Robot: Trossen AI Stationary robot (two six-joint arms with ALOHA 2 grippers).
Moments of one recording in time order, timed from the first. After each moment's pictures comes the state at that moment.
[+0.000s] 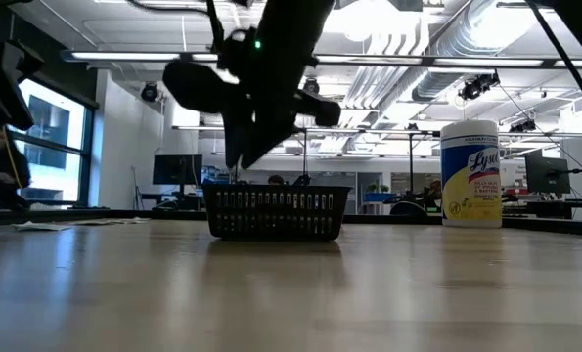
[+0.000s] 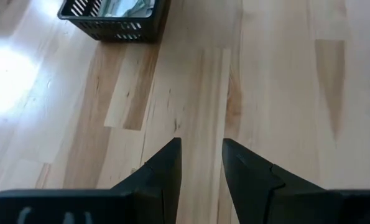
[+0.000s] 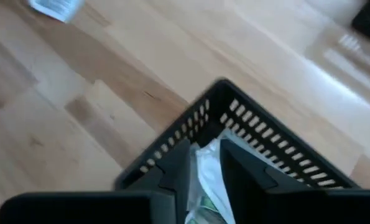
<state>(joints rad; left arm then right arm) -0.93 1.15 0.67 -0.69 -0.69 -0.92 0.20 2.27 1.91 -0.81 0.61 0.91</state>
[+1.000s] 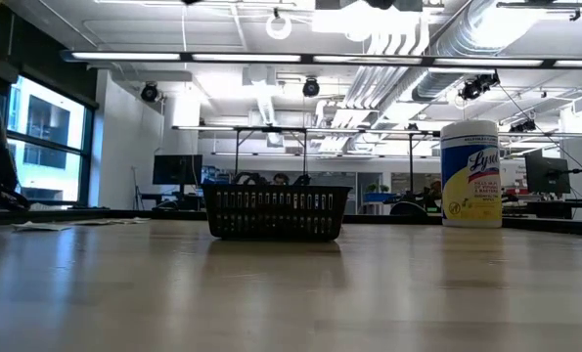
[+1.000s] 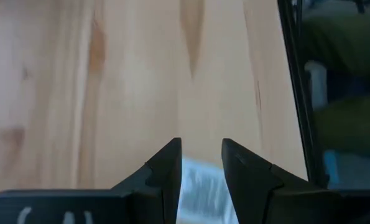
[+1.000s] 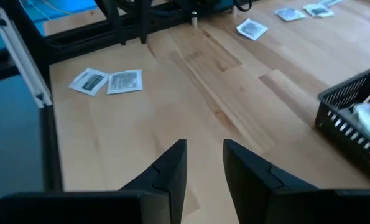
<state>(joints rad) -1.10 1.17 0.67 -0.50 -0.43 -1.02 0.63 2.25 1.92 -0.54 0.83 0.86</state>
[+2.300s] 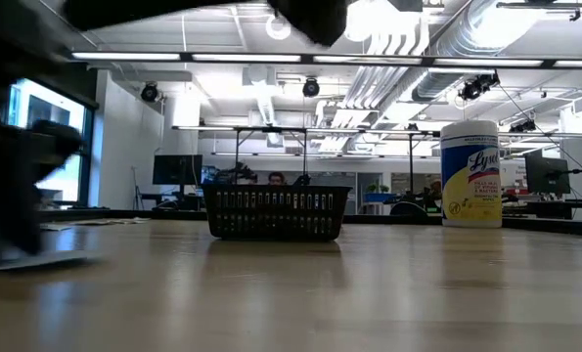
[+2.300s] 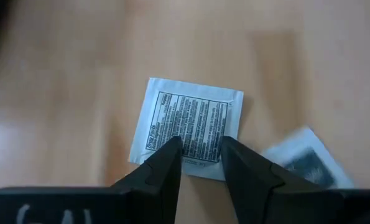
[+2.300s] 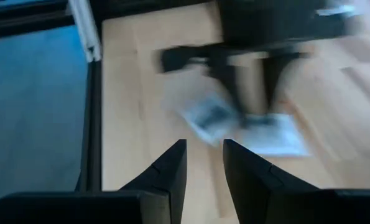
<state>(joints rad) -0.78 1.69 0.67 0.07 -0.50 -0.57 0.62 2.34 1.92 -0.33 0.63 0.64</state>
